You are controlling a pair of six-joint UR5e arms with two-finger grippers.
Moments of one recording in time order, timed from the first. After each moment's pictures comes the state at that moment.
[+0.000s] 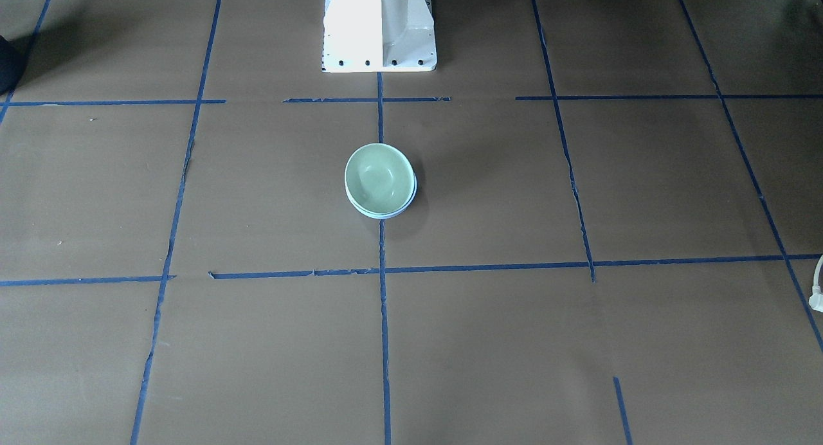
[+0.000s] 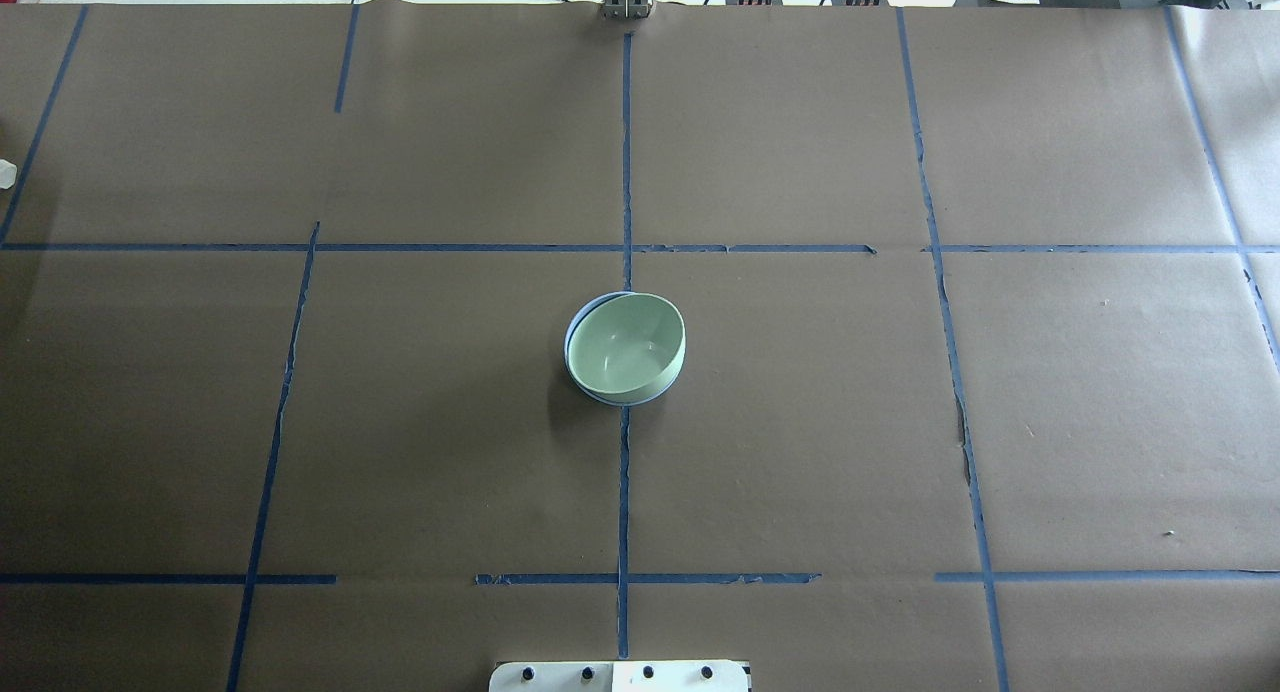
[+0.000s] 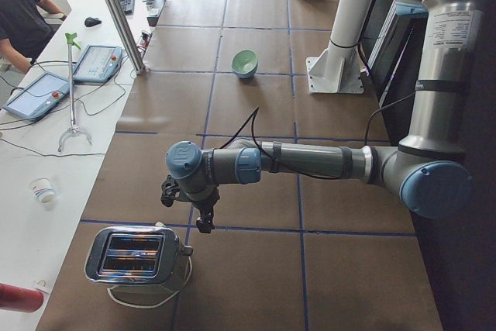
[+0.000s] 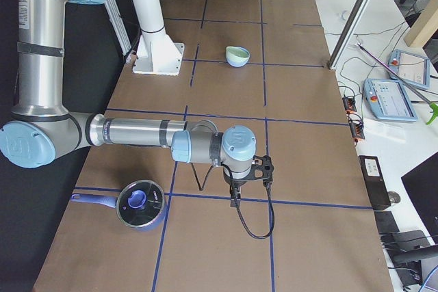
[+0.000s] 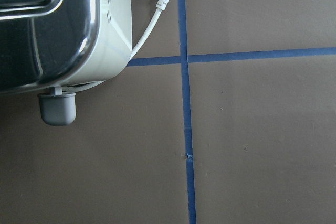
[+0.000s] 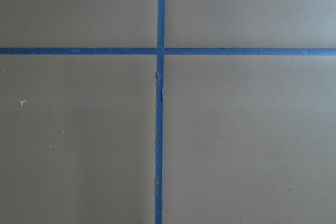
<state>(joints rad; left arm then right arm) -1.53 -1.62 -1.56 -1.45 -2.38 0.09 1.61 -1.68 1.69 -1.58 2.36 -0.01</state>
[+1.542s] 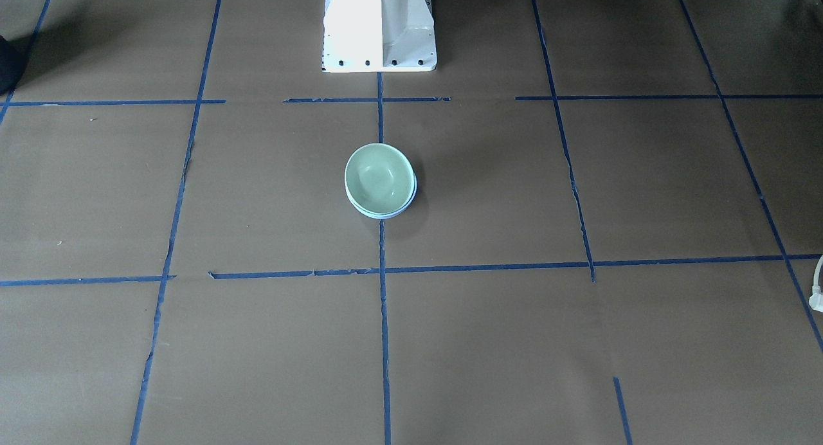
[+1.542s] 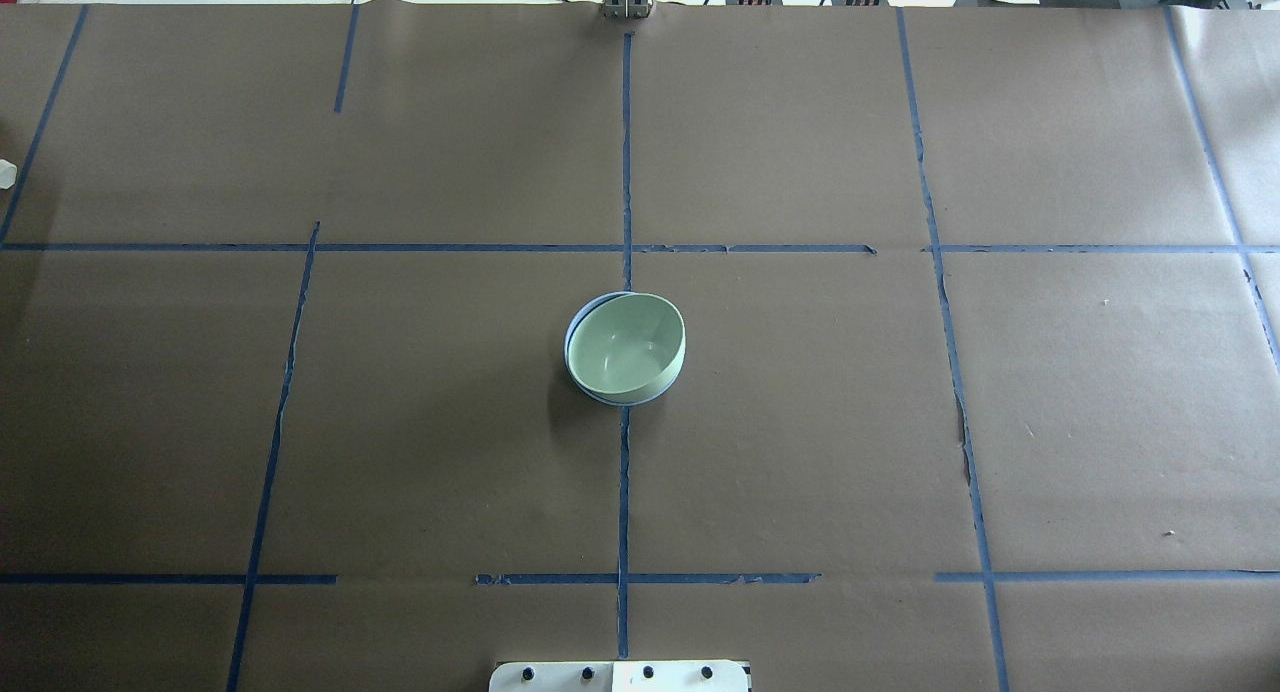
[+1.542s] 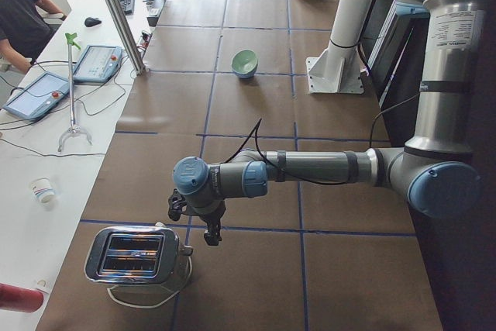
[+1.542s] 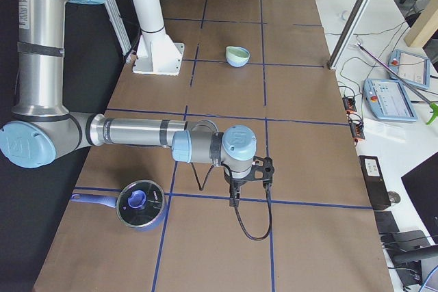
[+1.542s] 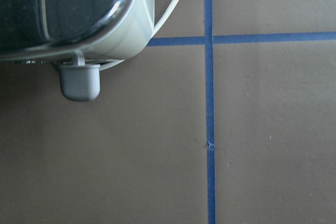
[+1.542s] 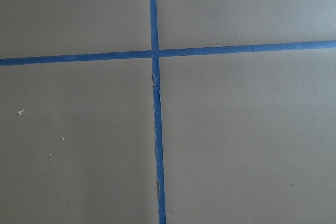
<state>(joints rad) -1.54 -1.59 -1.52 -1.49 -2.37 0.09 1.61 -1.68 1.69 -1.58 2.36 0.03</state>
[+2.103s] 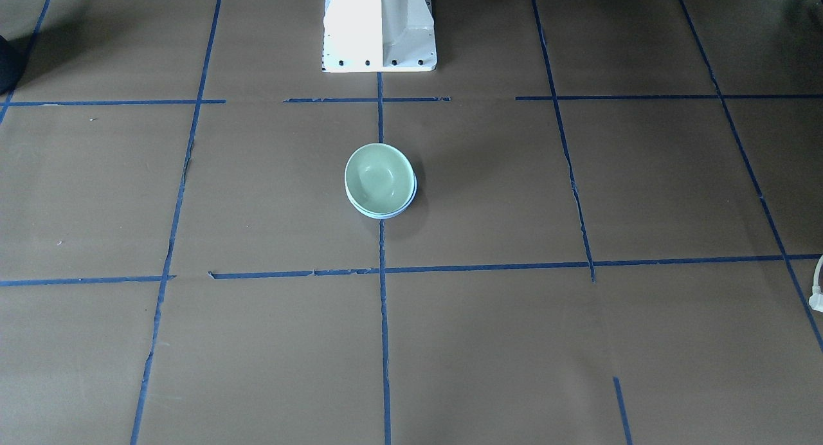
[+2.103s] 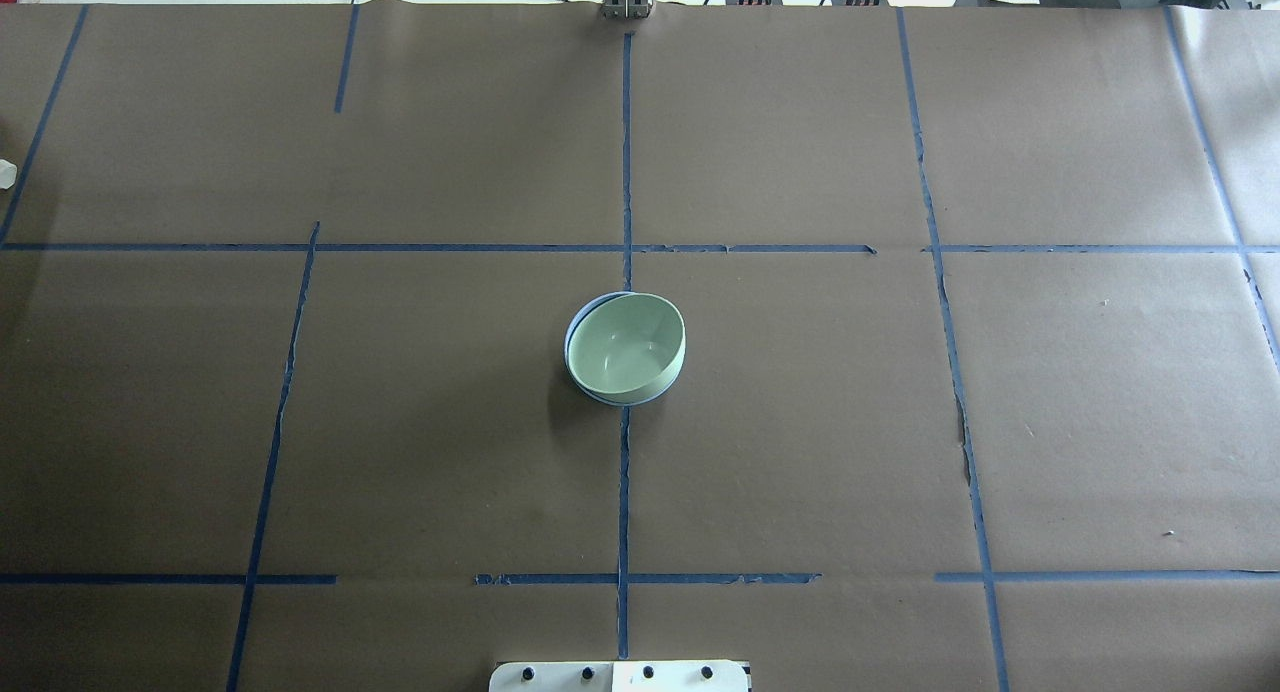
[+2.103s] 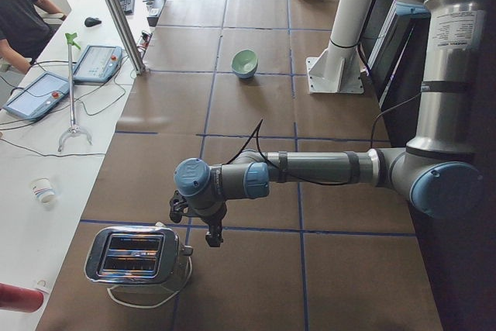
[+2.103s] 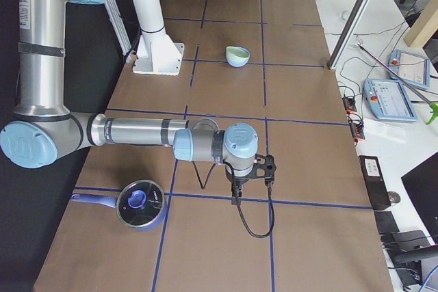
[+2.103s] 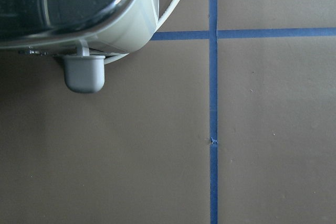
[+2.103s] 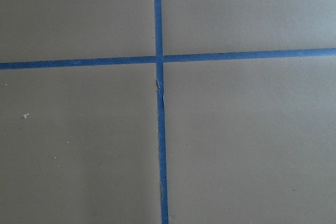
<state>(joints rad) -1.54 -1.58 -1.52 -1.49 -2.37 0.09 1.61 -1.67 1.69 -1.58 2.36 0.03</state>
